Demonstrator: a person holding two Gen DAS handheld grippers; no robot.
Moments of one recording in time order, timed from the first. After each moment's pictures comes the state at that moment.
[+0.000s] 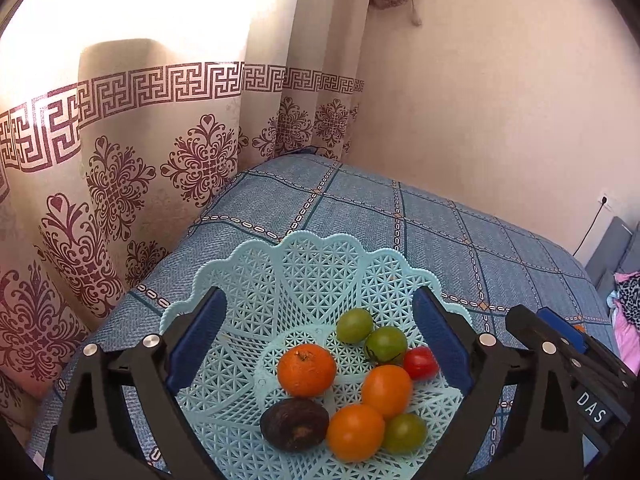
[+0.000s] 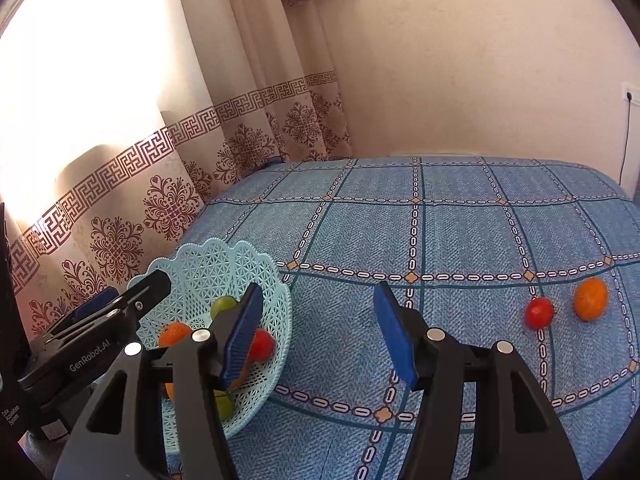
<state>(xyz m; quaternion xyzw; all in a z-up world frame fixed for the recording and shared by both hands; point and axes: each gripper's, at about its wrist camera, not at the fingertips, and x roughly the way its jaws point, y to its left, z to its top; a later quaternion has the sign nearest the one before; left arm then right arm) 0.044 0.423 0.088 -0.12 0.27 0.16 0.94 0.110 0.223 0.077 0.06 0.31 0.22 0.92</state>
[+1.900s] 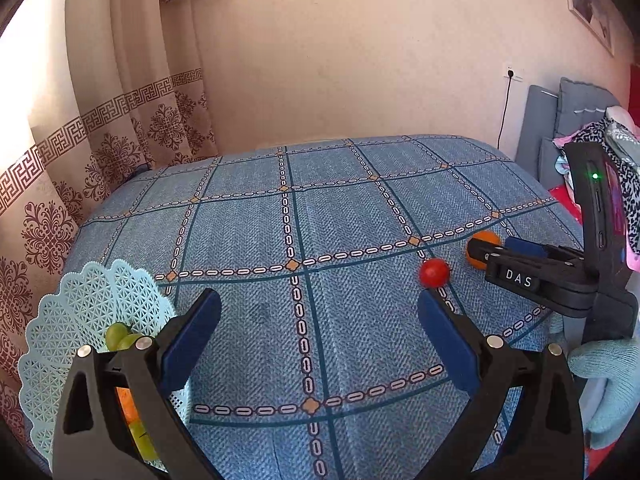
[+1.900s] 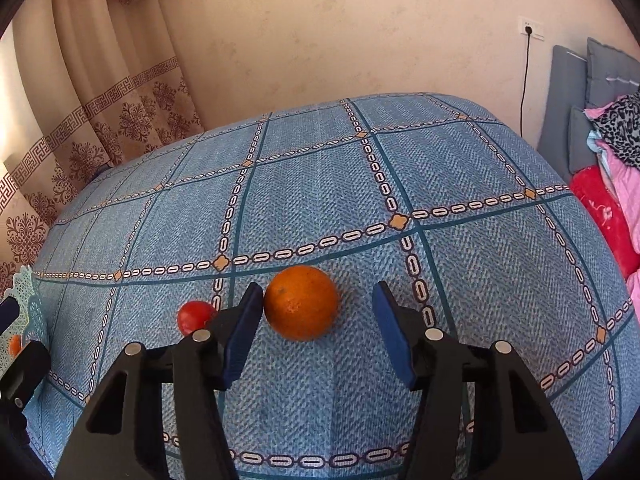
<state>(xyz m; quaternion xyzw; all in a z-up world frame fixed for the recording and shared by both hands) 0.110 0.220 0.067 0.06 0.34 -0.02 0.94 0.188 0.015 0.013 0.08 0.39 0.03 0.92</state>
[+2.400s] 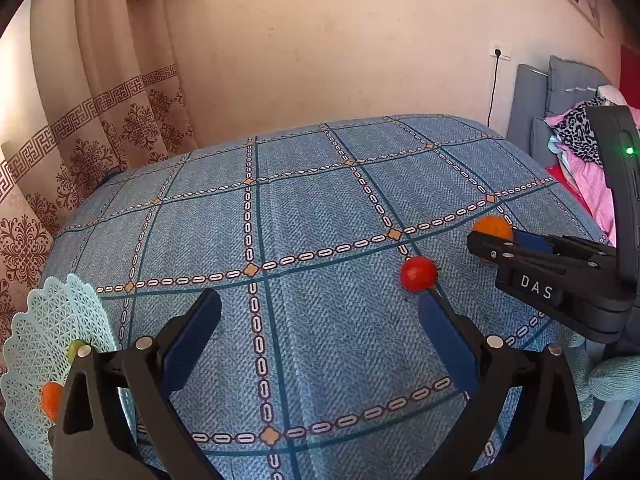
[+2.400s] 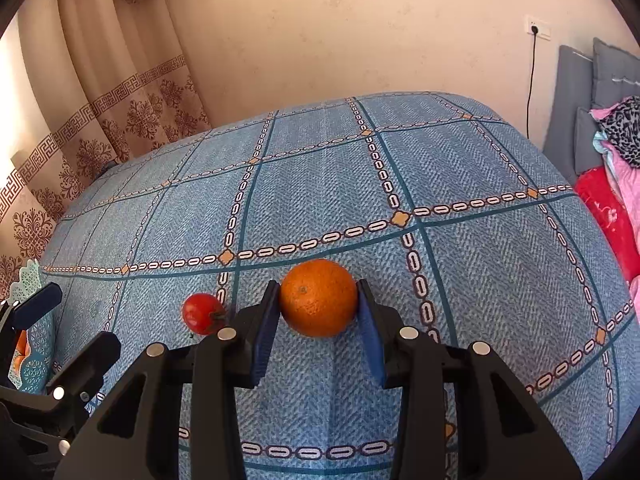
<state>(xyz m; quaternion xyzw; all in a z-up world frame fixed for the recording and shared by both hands) 0.141 0.186 0.043 0.08 0.36 -0.04 0.93 0.180 0.011 0.015 0.09 0.39 0.04 0.92</state>
